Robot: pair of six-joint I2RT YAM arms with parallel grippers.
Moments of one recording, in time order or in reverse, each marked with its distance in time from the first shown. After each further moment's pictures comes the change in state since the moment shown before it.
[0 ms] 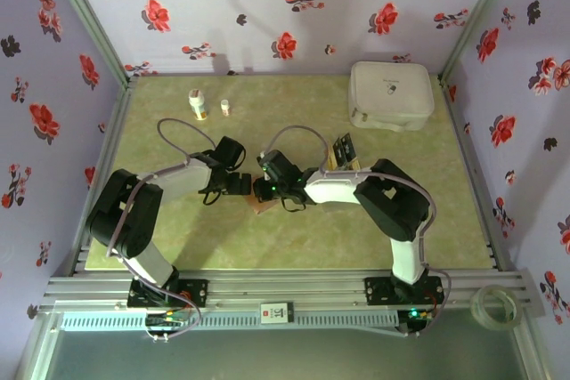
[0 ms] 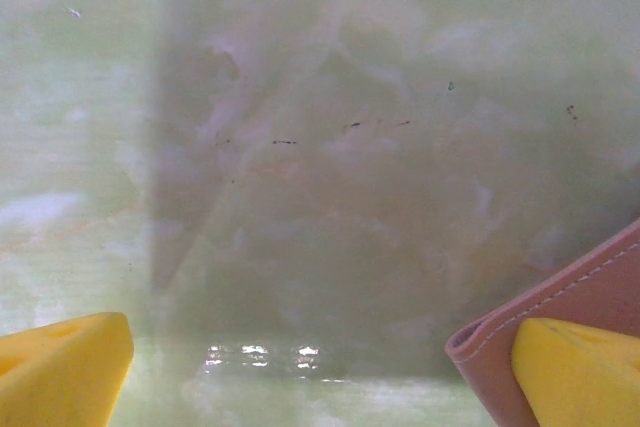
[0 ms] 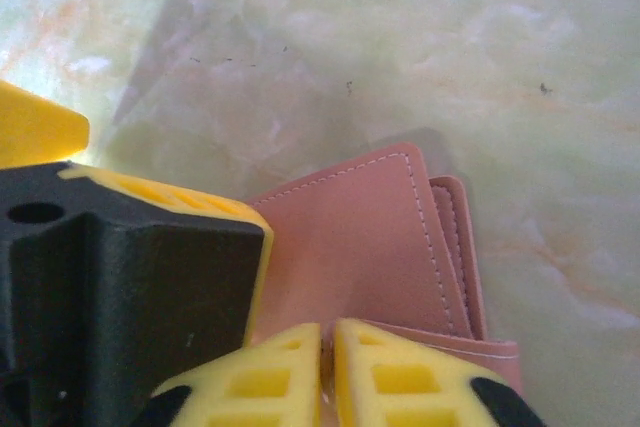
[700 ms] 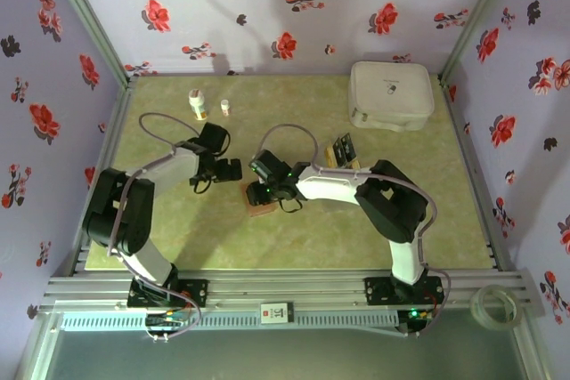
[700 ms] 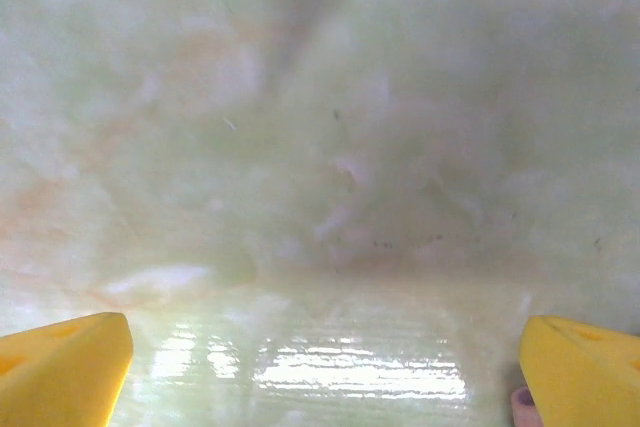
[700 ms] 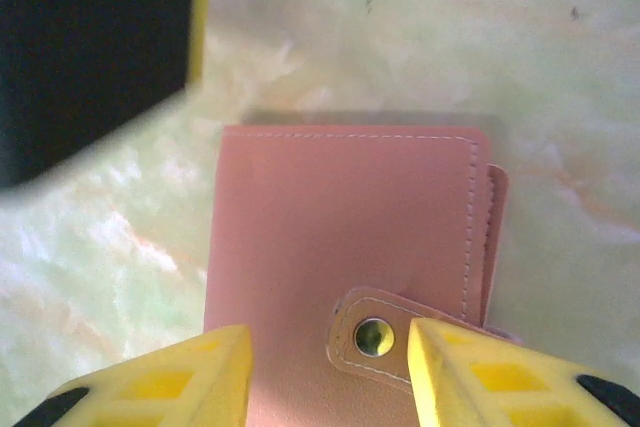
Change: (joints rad) left arm 0.145 -0.010 0.091 -0.053 0.067 -0.006; right arm 0.035 0.000 0.145 -0.309 0.032 -0.042
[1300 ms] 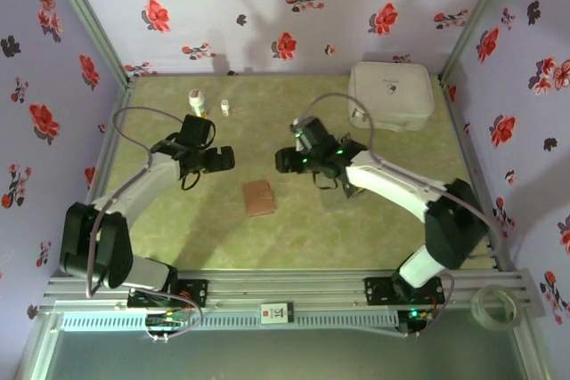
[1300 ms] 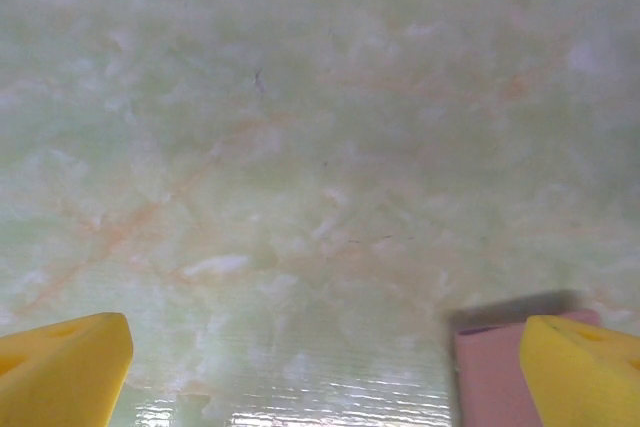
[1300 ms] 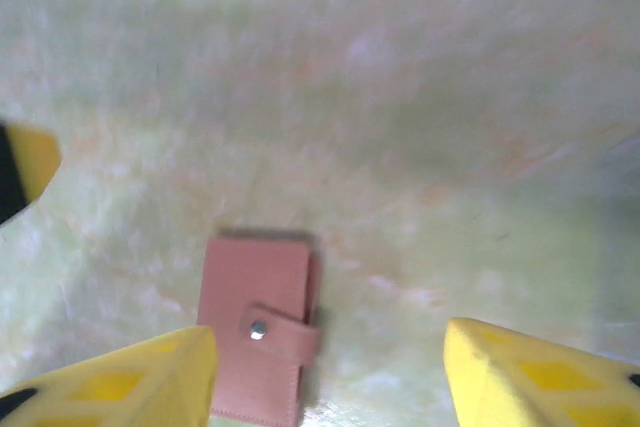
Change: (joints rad) left arm 0.030 -0.241 0.013 -0.063 0.010 0.030; right arm -0.219 -0.397 -0.068 -0.129 0.031 -0.023
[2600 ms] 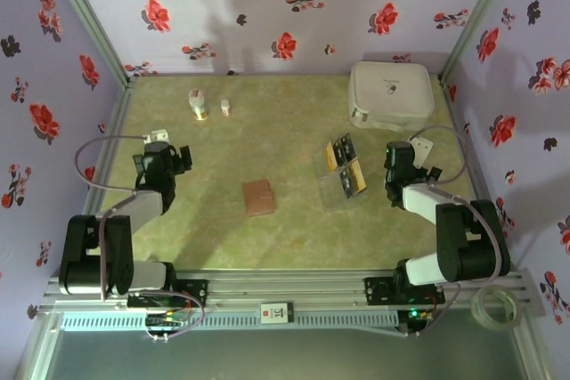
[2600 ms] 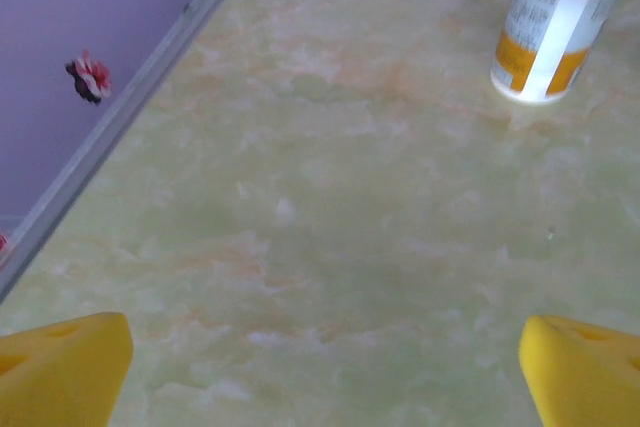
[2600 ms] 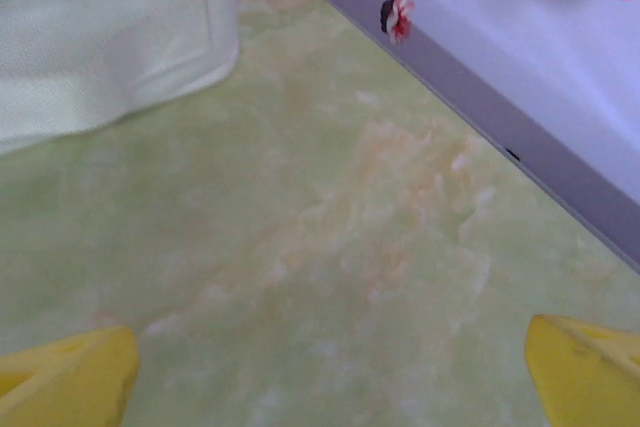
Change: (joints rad) left arm 0.294 -0.045 -0.516 0.964 -0.247 0.363; right arm -0.626 -0.124 -0.649 0.664 0.701 -0.202
